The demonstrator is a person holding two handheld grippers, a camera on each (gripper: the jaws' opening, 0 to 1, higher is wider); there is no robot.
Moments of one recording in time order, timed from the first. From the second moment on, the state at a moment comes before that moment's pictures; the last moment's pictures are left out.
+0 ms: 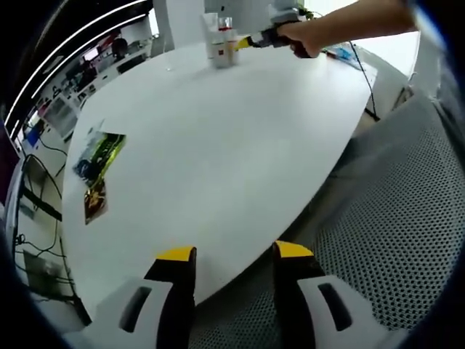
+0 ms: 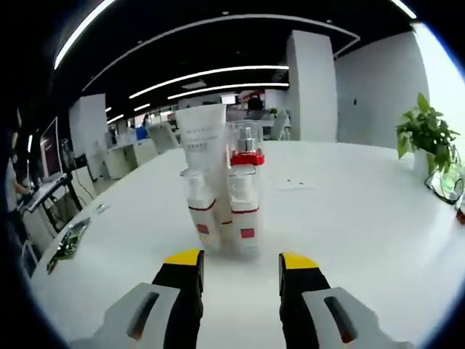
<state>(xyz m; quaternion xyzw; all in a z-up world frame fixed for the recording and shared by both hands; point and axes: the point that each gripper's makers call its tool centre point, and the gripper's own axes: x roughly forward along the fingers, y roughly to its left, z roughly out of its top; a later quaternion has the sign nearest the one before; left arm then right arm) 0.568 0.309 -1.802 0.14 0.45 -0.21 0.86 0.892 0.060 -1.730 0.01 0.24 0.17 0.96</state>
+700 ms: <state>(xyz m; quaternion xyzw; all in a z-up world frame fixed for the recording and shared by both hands) 0.586 0.301 -1.774 0.18 0.36 -0.22 0.89 0.667 0.151 -1.720 -0.01 0.31 0.38 0.87</state>
